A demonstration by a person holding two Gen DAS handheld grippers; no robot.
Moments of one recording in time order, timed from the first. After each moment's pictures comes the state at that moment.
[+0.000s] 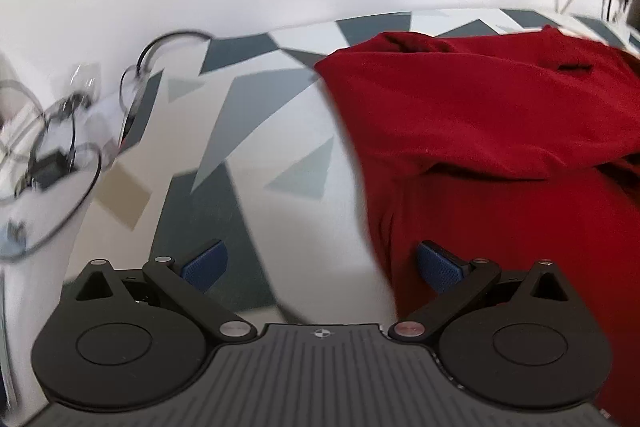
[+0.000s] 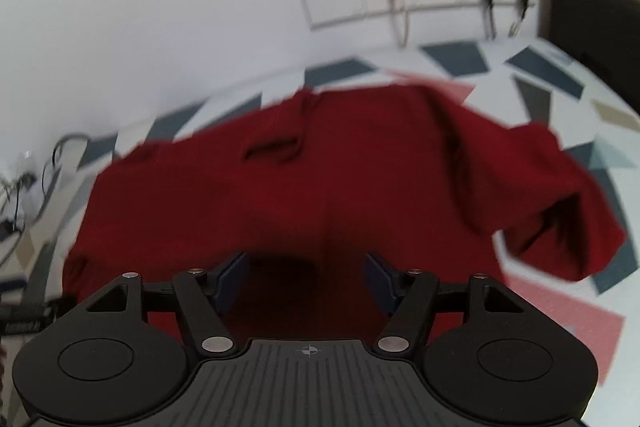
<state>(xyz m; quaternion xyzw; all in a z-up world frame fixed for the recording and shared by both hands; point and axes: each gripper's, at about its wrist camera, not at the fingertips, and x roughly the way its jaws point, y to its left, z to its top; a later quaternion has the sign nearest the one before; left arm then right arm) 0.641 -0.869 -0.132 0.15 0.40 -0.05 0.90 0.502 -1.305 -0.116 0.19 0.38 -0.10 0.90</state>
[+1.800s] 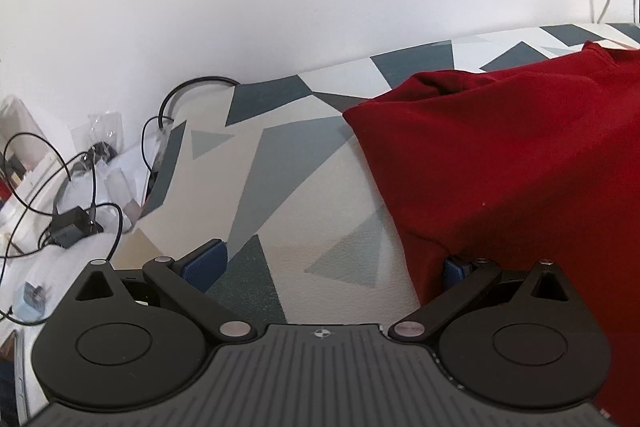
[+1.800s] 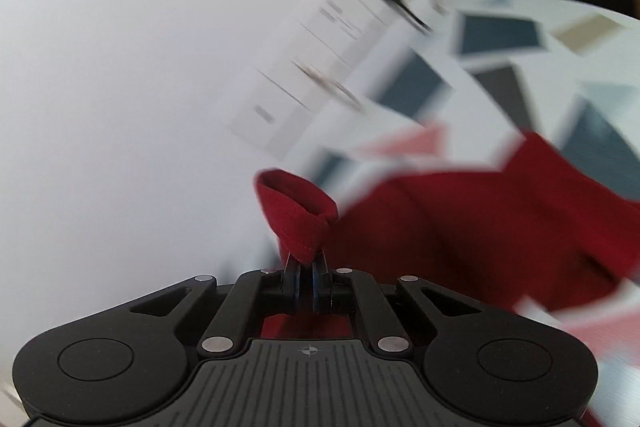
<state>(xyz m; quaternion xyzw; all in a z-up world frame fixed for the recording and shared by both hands) 0.679 -0.858 -0.140 0.17 0.36 -0.01 0.92 0.500 -1.409 -0.073 0.47 0.28 -0.15 0.82</state>
